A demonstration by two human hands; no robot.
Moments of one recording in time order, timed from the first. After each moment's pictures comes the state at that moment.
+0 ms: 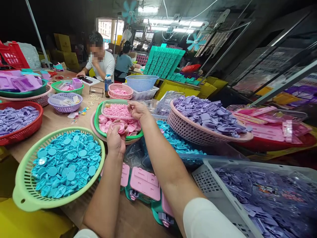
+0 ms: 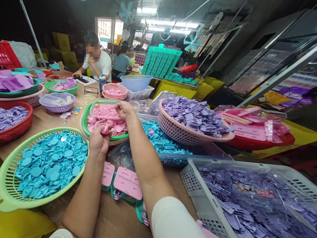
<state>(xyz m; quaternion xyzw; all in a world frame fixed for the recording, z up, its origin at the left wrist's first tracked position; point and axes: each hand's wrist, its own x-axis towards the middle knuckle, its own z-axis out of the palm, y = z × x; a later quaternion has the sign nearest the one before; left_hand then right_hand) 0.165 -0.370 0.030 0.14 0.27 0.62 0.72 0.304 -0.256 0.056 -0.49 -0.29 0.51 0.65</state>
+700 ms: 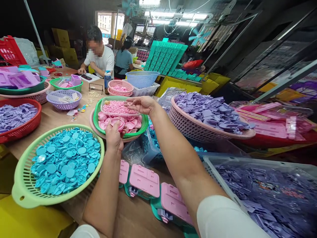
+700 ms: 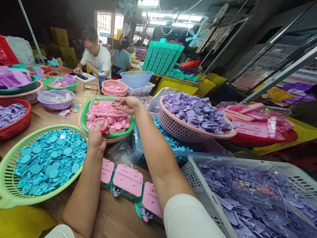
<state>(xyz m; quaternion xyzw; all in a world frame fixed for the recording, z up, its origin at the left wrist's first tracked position) 0.164 -0.368 0.026 0.20 0.30 0.61 0.70 0.332 -0.274 0.079 -0.53 -0.44 0.55 0.47</state>
